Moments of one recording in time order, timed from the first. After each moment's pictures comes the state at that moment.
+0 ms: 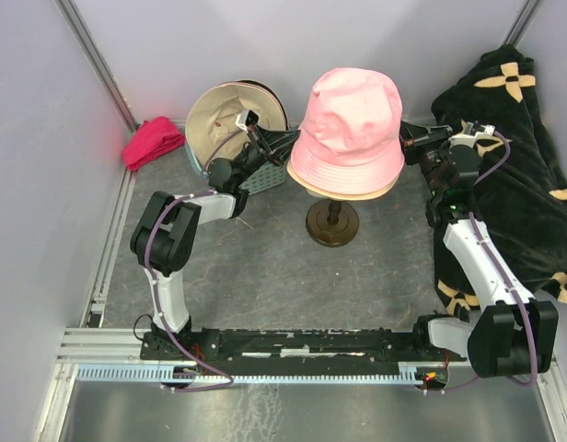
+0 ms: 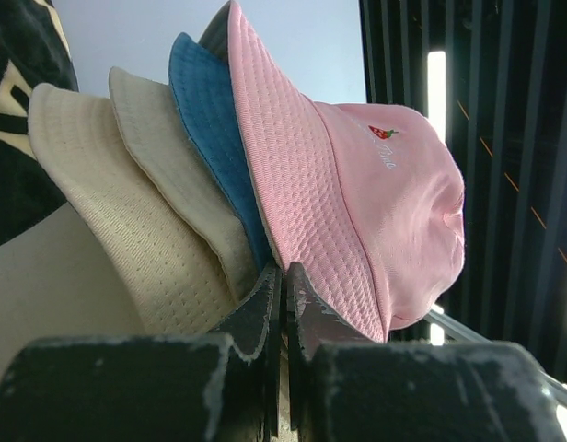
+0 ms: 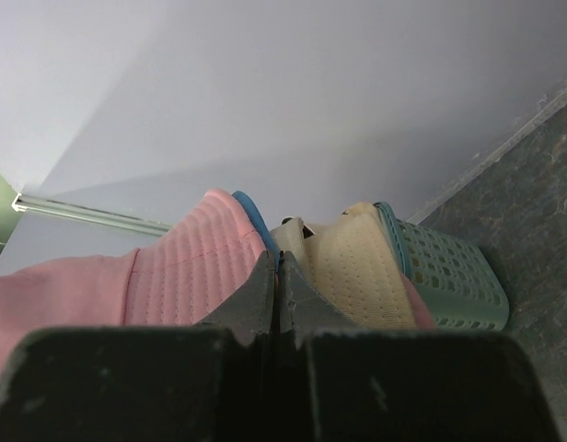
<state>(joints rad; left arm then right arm) -0.42 1.96 1.13 1.51 0.58 -2.00 0.06 1.20 0.91 0.38 -0.11 1.32</state>
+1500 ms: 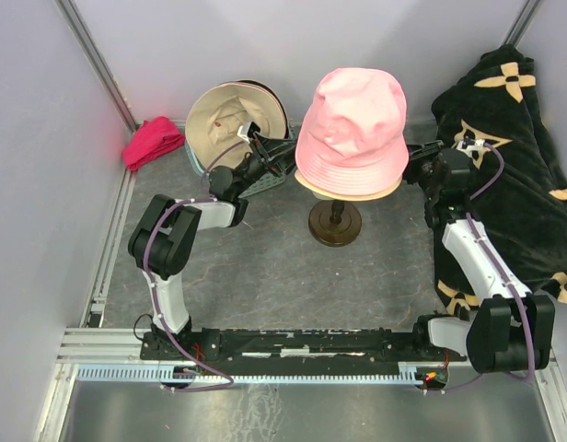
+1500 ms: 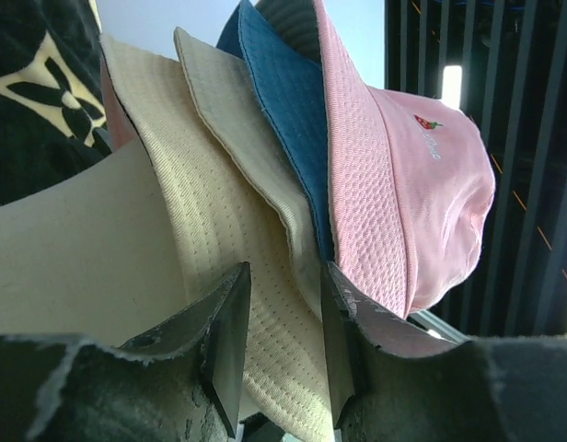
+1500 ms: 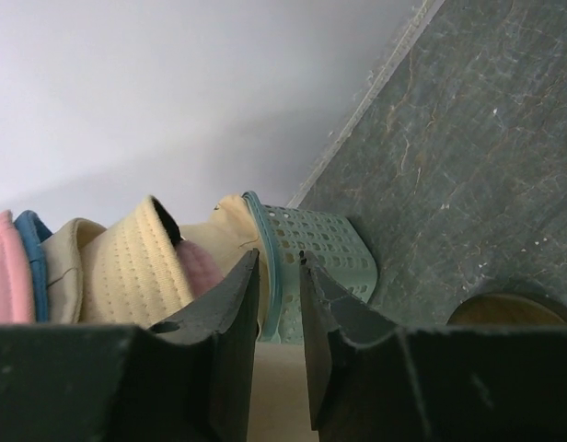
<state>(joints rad) -0.44 1.92 1.03 1.51 0.56 -2.00 0.05 1.23 0.87 0.18 -0.06 1.23</state>
